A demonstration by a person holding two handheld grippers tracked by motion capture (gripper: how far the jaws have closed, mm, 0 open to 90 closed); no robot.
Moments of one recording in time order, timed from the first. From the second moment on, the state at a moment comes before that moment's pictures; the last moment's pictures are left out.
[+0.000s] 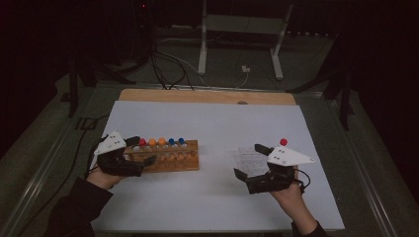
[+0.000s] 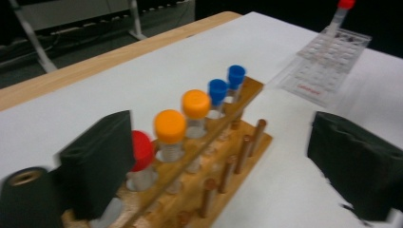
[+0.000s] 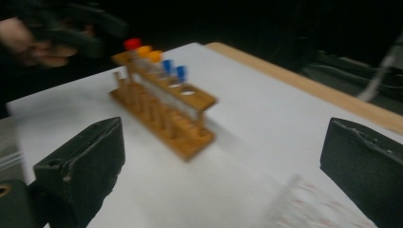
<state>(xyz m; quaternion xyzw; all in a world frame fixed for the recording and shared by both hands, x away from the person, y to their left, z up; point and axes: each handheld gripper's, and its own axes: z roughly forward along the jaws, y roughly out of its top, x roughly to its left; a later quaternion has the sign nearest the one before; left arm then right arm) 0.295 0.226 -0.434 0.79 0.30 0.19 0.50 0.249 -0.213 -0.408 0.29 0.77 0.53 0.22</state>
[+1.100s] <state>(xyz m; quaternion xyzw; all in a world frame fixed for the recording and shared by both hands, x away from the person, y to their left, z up) 0.279 0.220 -0.426 0.79 0.27 0.18 0.53 0.313 -0.315 -0.461 0.48 0.72 0.41 0.28</state>
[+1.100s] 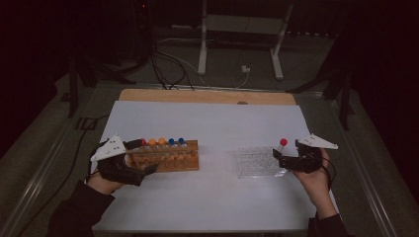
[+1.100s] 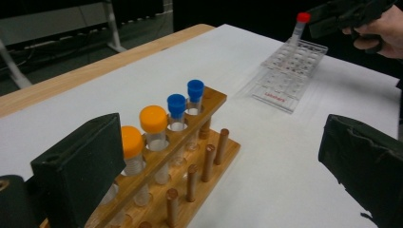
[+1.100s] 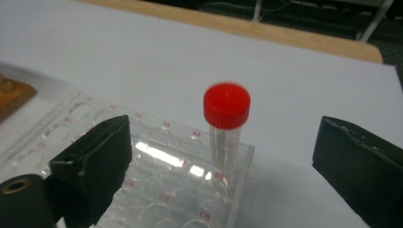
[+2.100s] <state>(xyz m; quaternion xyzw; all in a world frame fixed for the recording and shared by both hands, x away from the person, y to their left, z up) 0.280 0.219 -0.430 0.79 0.27 0.17 0.52 0.319 -0.311 -0.469 0.48 0.74 0.38 0.28</state>
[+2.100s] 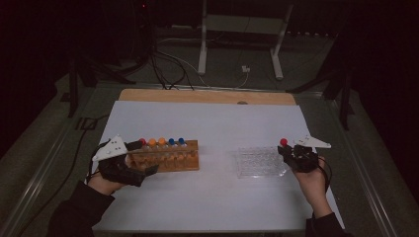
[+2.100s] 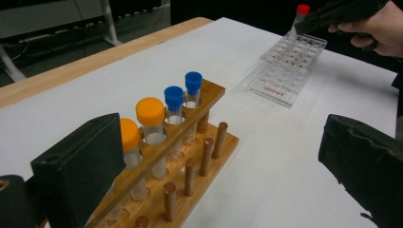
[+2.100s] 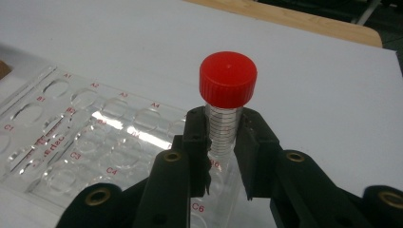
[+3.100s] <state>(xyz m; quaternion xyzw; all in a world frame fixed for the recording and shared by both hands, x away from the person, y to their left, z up) 0.277 0.214 -0.424 0.80 0.26 0.16 0.52 0.275 -0.279 -0.406 0.39 0.74 0.46 0.31</state>
